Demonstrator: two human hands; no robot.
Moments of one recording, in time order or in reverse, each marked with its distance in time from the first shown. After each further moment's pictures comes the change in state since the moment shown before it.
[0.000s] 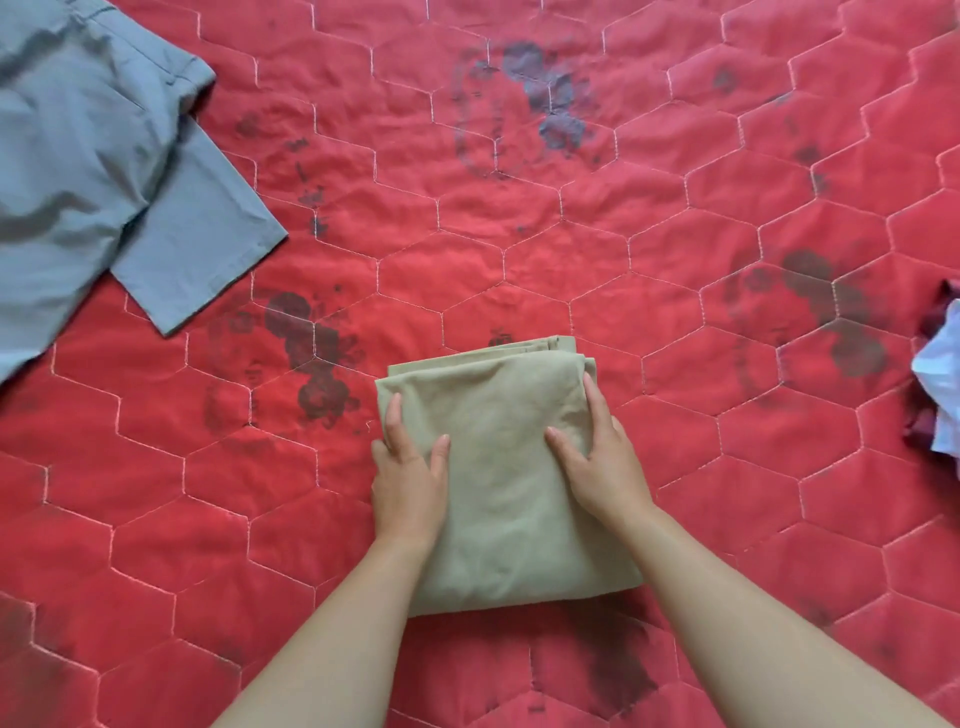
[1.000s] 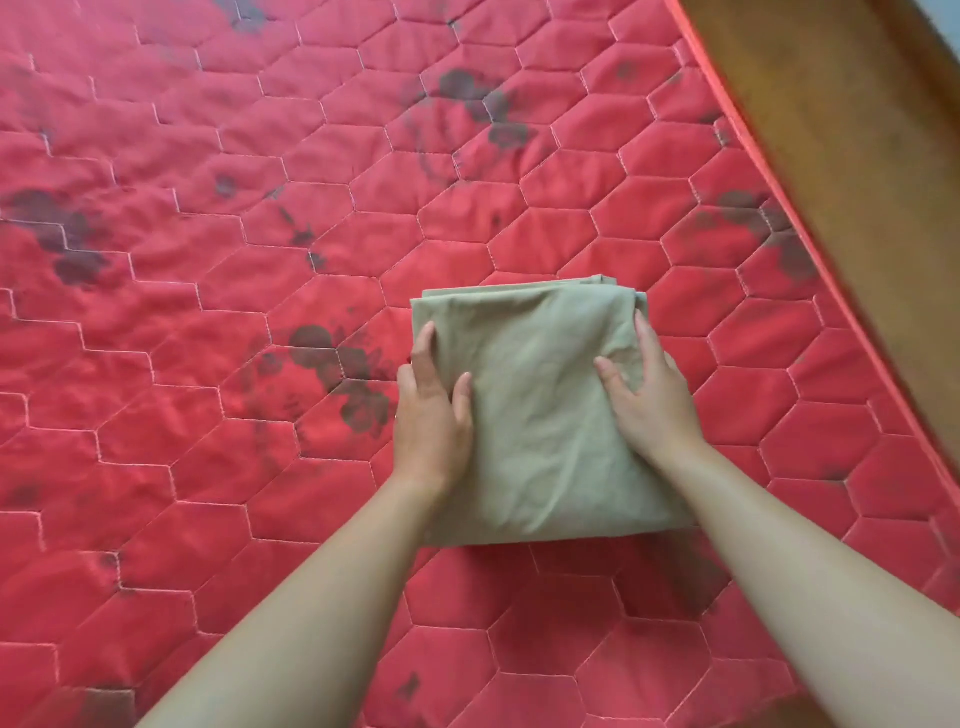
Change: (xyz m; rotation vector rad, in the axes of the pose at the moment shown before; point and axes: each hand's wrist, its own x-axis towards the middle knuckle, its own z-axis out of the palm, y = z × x) left_hand -0.172 0.458 0.284 -0.226 -0.123 0.485; right_hand 0.047 0.263 -0.514 0.001 0.353 0.099
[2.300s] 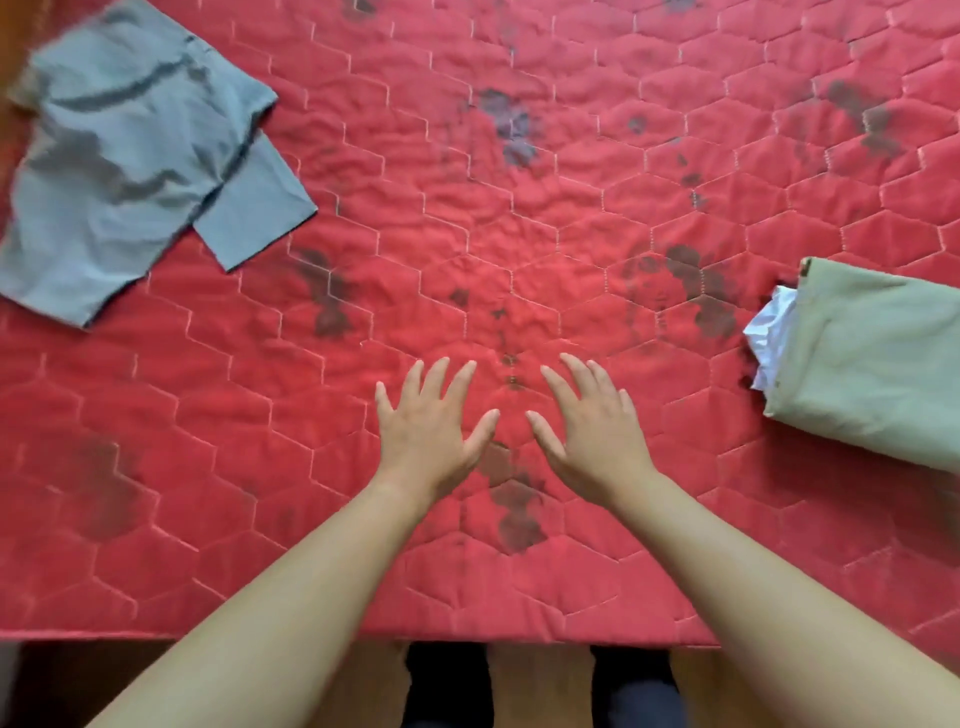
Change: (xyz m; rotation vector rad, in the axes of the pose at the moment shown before) left_hand -0.198 -0.235 -0.409 0.732 -0.119 -0.101; right_hand -0.348 -0.281 0.269 -0.617 -0.441 -0.556
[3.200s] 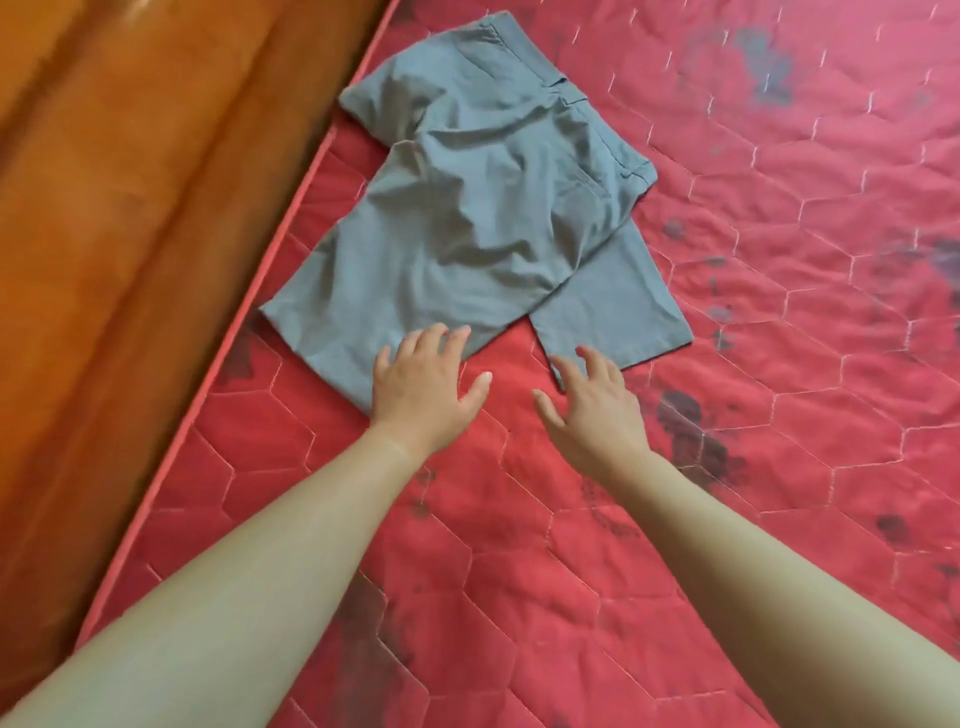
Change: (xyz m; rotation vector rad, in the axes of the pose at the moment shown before) left_hand 0.180 -0.527 -0.055 -0.071 0.252 -0.214; right_hand 0.344 -0.437 0.152 -0.046 0.040 -0.160
